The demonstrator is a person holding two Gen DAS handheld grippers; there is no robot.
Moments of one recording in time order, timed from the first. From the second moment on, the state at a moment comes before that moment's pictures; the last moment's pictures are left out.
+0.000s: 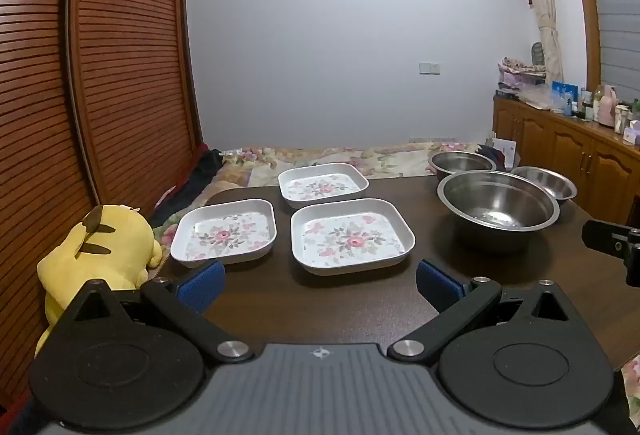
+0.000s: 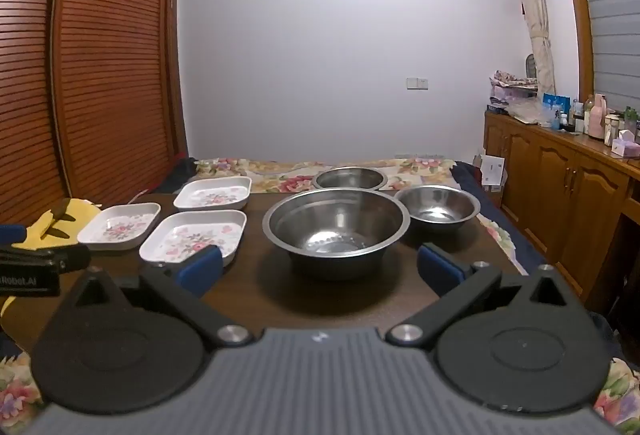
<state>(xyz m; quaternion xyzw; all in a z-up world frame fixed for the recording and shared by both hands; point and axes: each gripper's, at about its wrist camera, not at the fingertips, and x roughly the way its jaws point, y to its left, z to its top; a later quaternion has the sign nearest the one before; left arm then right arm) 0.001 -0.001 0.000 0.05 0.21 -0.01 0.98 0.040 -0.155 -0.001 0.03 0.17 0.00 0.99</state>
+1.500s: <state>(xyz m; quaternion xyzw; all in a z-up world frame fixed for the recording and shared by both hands) -0.004 -0.001 0.007 0.05 0.20 -0.01 0.98 0.040 -0.159 0.000 0.04 0.17 0.00 0.99</state>
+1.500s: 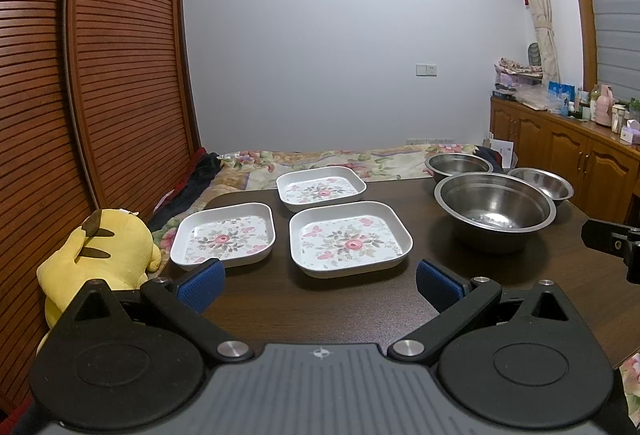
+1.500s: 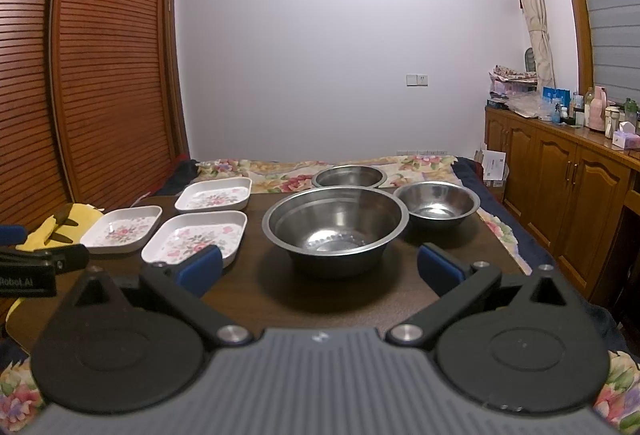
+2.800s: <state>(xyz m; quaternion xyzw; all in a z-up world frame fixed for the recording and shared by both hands) -0.002 0.000 0.004 0.05 0.20 -0.01 0.98 0.040 -0.159 -0.001 0.04 0.17 0.01 0.99</state>
